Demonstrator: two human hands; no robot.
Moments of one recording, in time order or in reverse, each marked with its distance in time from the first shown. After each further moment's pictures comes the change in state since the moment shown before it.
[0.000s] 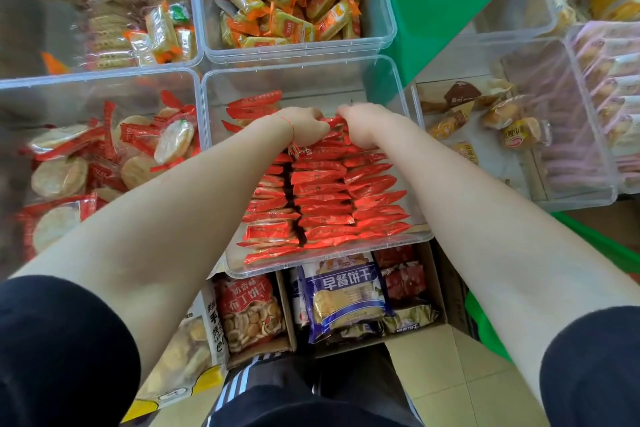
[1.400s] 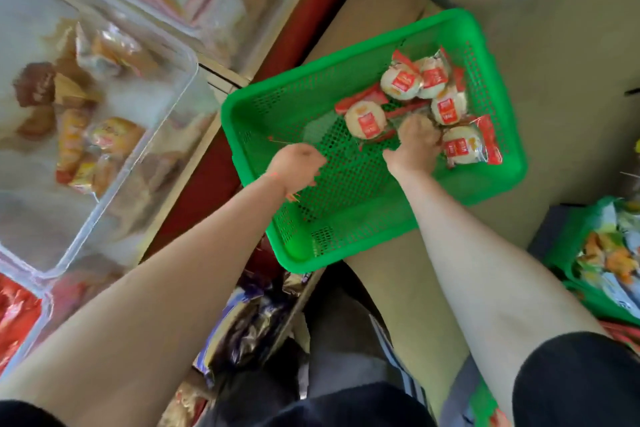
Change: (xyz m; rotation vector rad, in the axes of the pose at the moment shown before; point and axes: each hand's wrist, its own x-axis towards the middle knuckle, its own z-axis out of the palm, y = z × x) left_hand 0.001 0.422 0.337 -0.086 -0.373 0.205; right_hand -0.300 0.355 0.442 1.074 0.220 1.394
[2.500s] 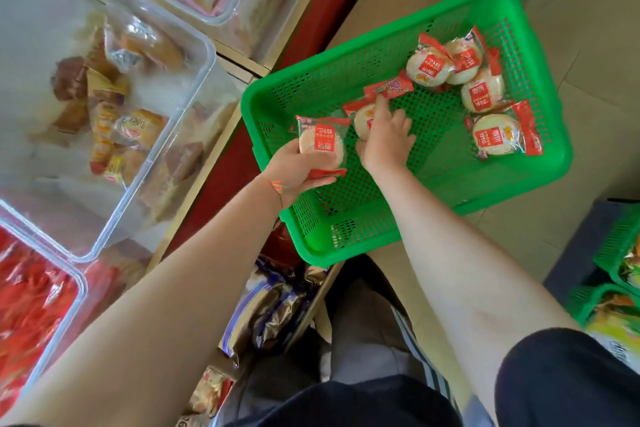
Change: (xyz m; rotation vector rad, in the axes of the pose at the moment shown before) left_hand -0.019 -0.026 -0.015 -0.808 -0.090 -0.060; right_hand -0.035 -0.068 0.032 0.052 0.031 -0.254
